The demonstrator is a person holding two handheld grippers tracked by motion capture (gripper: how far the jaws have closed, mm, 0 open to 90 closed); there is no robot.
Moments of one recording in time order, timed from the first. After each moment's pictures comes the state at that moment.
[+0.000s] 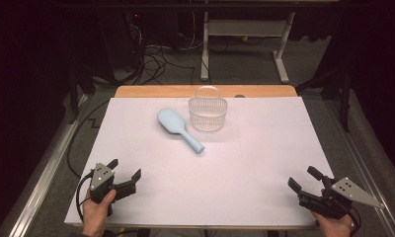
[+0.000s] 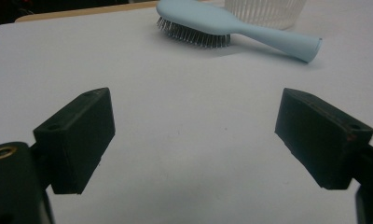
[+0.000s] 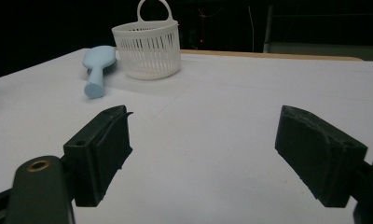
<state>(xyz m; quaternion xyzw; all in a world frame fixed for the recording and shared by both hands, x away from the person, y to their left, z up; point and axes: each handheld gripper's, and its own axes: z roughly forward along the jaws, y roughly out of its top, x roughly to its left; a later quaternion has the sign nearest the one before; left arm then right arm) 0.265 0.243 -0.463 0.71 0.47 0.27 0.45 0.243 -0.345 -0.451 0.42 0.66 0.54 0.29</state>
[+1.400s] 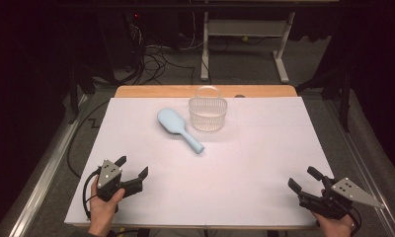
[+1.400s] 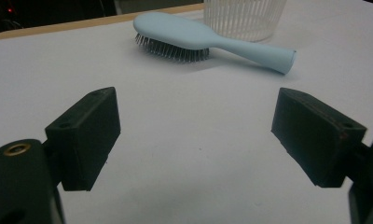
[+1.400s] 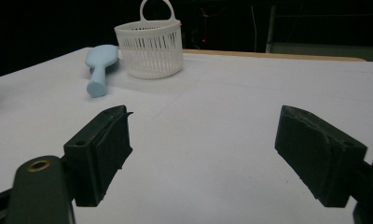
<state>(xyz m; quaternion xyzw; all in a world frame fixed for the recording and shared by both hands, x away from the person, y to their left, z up) 0.270 0.225 -0.452 0.72 0.45 0.27 0.46 0.243 -0.346 -0.451 0.42 0.67 0.55 0.28</state>
